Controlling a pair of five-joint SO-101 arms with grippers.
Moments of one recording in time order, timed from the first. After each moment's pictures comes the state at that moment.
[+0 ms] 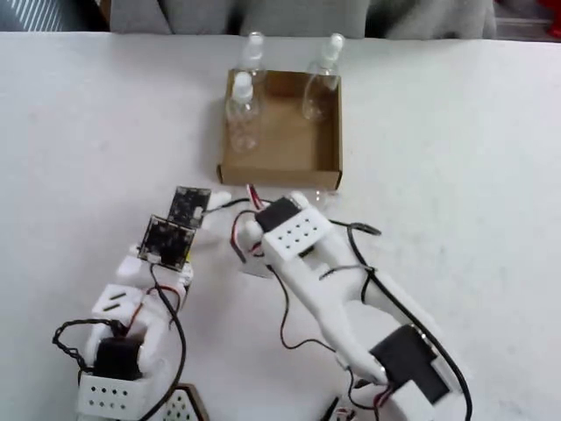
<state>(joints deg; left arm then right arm) 0.7 -103.8 97.1 51.2 -12.3 -39.1 -4.0 27.2 60.8 43.0</state>
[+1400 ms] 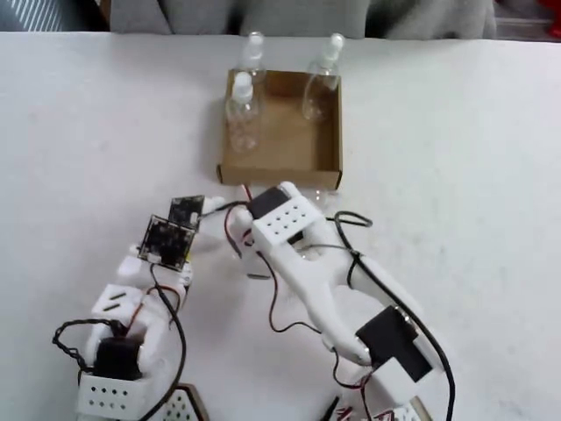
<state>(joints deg) 0.7 -103.8 97.1 51.2 -12.4 -38.9 1.7 19.9 68.8 50.0</state>
